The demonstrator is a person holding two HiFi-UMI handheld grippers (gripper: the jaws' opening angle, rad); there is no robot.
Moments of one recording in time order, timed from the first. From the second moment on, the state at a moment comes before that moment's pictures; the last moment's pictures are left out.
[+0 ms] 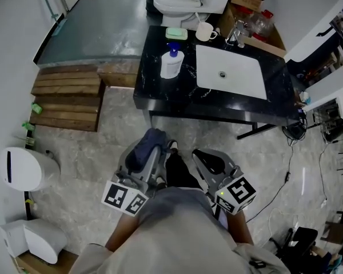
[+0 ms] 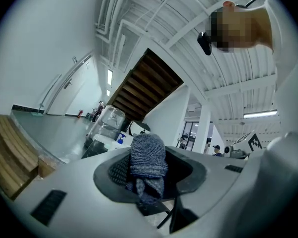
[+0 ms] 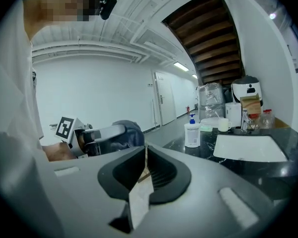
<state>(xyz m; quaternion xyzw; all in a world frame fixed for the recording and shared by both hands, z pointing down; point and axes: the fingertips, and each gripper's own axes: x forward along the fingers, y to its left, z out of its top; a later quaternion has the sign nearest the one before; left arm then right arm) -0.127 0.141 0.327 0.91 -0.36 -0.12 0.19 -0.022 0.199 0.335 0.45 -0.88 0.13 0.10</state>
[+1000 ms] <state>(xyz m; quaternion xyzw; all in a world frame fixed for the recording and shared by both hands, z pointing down) -0.061 -0.008 0.338 0.91 -0.36 -0.06 0.18 0.040 0.037 0.346 0.41 -0.89 0.15 0.10</state>
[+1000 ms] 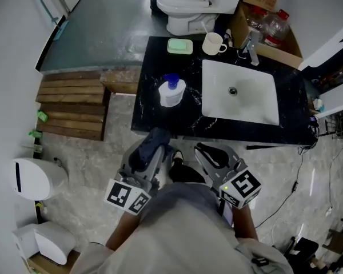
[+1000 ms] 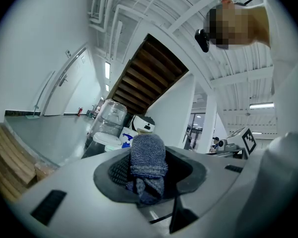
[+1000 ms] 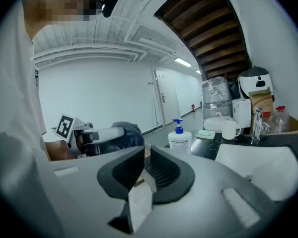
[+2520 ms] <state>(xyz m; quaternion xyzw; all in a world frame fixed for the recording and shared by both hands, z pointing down) -0.056 -0.127 0.336 0.90 -0.41 -0.09 0.16 0.023 -0.149 0.382 0.22 -0.93 -0.04 0.29</state>
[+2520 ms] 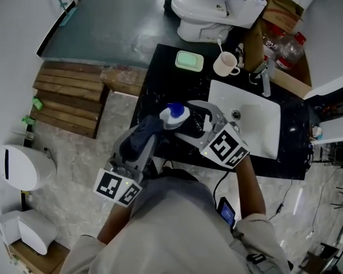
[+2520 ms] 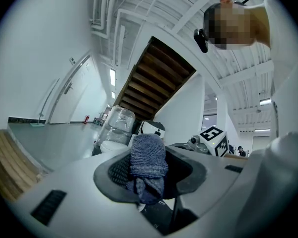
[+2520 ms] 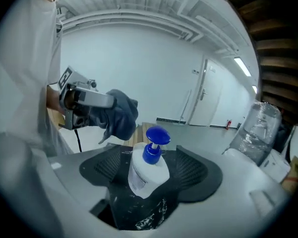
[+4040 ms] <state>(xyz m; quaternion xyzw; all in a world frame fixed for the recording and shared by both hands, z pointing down) -0.043 -0.170 0.360 0.89 -0.43 -0.07 0.15 0.045 -0.205 0.421 0.30 -0.90 0.13 0.29</state>
